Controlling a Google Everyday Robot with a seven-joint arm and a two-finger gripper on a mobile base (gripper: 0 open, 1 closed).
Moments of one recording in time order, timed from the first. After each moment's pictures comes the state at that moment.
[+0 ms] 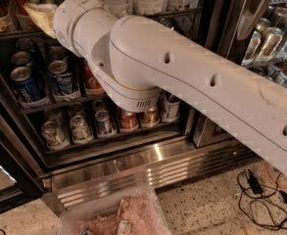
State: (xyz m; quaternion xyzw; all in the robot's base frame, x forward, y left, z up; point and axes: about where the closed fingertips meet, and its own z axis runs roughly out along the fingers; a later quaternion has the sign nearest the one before) arm 0.584 0.165 1.081 -0.30 0.59 0.17 0.73
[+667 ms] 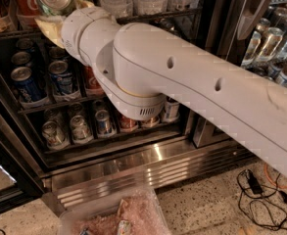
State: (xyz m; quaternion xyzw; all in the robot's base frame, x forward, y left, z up) arm 0.585 0.149 1.057 -0.29 0.63 0.16 0.70
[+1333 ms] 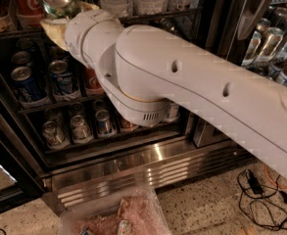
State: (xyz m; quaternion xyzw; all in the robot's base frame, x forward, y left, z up) arm 0.576 0.138 1.056 -0.28 0.64 0.14 0.70
